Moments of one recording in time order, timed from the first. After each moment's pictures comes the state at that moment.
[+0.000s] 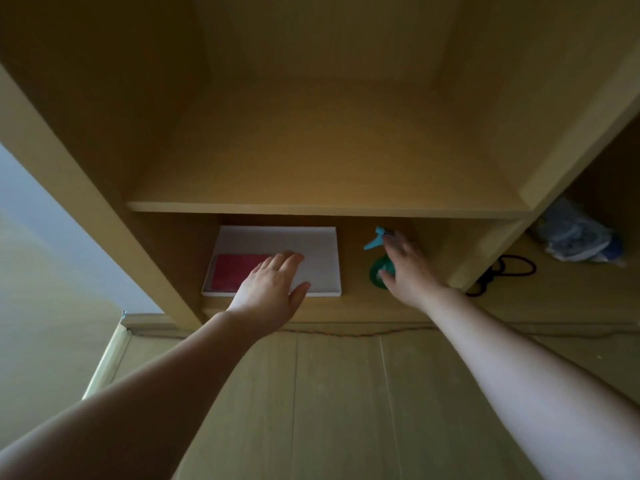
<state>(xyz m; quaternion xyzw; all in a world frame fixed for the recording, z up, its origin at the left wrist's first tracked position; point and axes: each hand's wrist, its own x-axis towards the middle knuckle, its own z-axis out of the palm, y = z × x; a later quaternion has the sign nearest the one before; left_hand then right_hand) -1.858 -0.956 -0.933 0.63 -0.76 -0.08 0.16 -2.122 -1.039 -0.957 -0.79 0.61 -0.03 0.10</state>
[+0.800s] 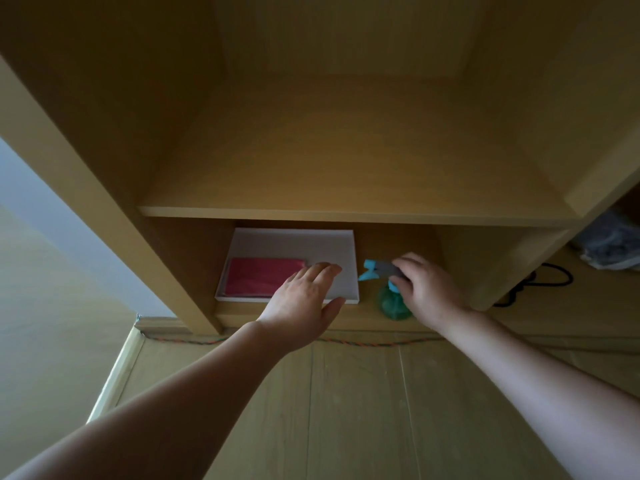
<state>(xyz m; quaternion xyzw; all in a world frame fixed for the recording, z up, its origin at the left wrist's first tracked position) -1.872 -0.966 -0.948 0.58 -0.79 -0.10 0.19 -2.102 -1.021 -0.948 -0.83 0.51 -0.20 0.12</state>
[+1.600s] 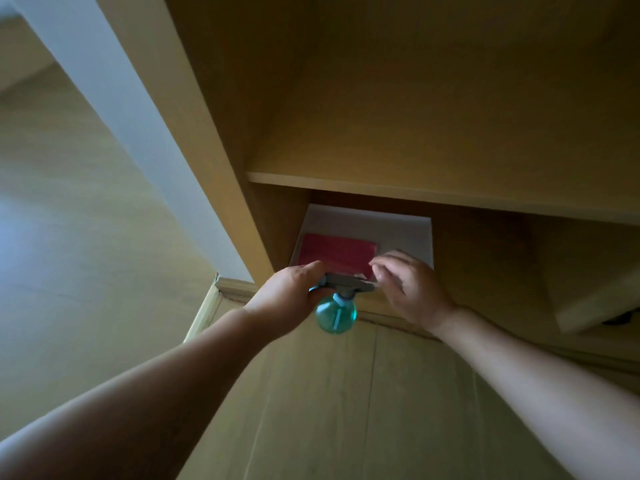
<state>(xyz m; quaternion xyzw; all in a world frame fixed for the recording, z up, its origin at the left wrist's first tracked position) -1.758 -0.914 -0.935 0.64 -0.71 -0.17 0.22 -1.968 -1.006 -0.979 -0.86 0.36 -0.28 0.25</state>
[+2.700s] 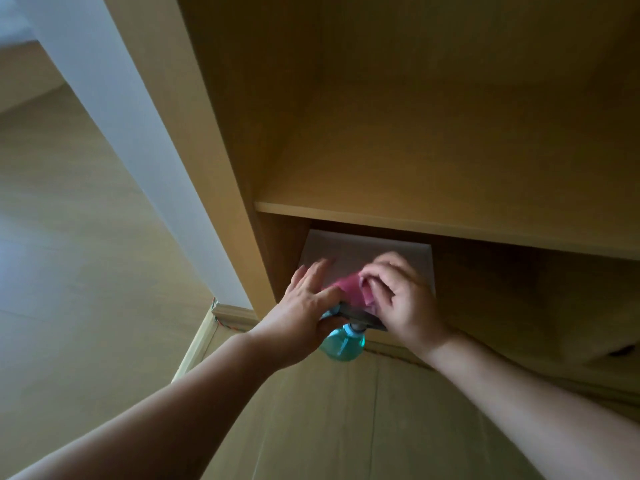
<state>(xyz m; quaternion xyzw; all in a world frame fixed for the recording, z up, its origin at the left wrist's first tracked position) -1.754 -0.922 -0.929 0.58 -0.77 -0.15 0.21 -1.934 -0.994 -0.939 -0.83 0.32 -0.42 0.18</state>
